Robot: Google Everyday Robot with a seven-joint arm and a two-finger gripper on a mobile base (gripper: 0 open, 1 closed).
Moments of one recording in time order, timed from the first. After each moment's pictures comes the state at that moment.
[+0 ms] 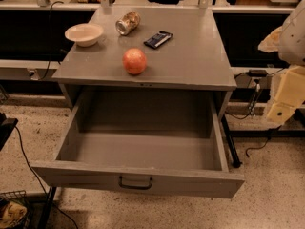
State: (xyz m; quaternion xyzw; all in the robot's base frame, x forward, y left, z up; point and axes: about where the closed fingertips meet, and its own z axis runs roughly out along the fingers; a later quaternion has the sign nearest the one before) arm 0.438 -0.217 0.976 -0.60 0.78 -0.03 0.16
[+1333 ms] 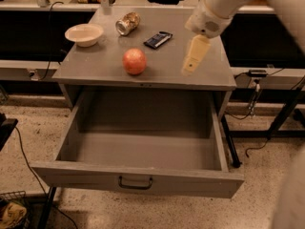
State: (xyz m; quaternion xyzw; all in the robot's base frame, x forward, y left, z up) arm 0.652 -0.105 0.923 -0.65 0.72 0.03 0.24
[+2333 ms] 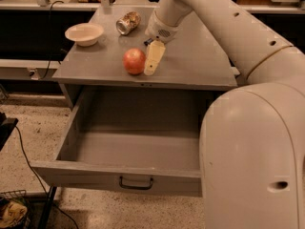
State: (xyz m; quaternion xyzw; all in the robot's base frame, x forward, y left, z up) arm 0.733 0.000 0.867 -0.69 0.68 0.06 0.24
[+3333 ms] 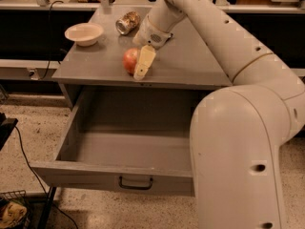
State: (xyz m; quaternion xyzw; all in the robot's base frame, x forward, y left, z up) arm 0.722 0.046 0.847 -0.71 0.65 0.15 0.24
